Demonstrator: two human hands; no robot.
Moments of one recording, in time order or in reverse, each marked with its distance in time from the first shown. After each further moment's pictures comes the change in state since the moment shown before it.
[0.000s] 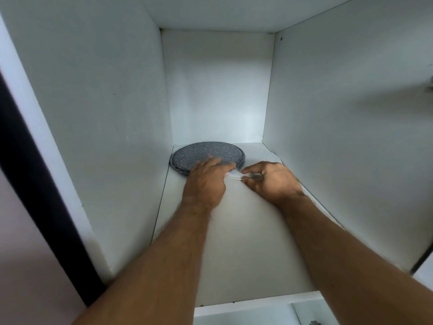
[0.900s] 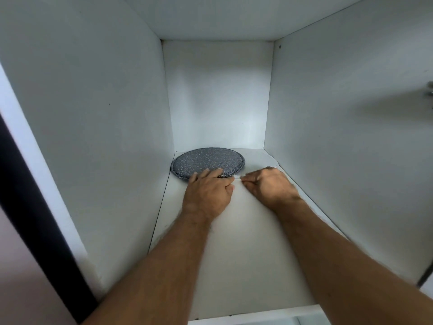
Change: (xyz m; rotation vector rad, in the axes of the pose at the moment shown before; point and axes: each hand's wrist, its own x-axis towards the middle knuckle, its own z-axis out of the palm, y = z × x) left_hand -0.006 0.009 -0.001 0.168 -0.084 -0.080; right_hand 0.018 0.003 0.015 -0.046 -0.052 0.014
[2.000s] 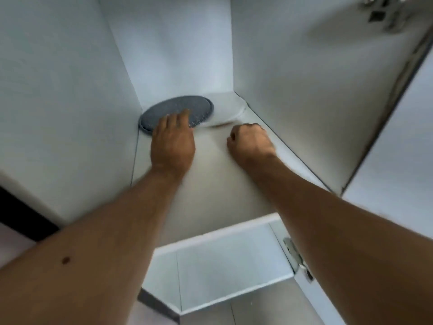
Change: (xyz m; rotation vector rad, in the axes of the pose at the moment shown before) left_hand -0.018 0.000 -0.008 0.110 0.261 0.058; right_hand -0.074 -0.025 -0.028 0.007 0.031 0.284
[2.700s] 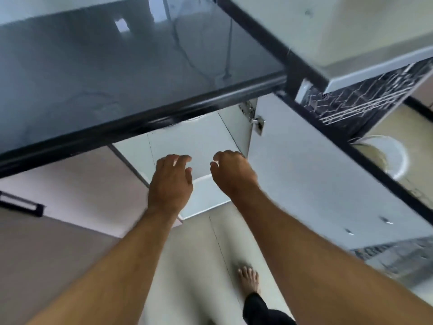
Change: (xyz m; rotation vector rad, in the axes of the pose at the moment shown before) left_hand -0.092 0.084 -0.379 -0.279 -0.428 -0.038; right_hand -0.223 -0.103 -0.301 -0.014 -0.296 0.092
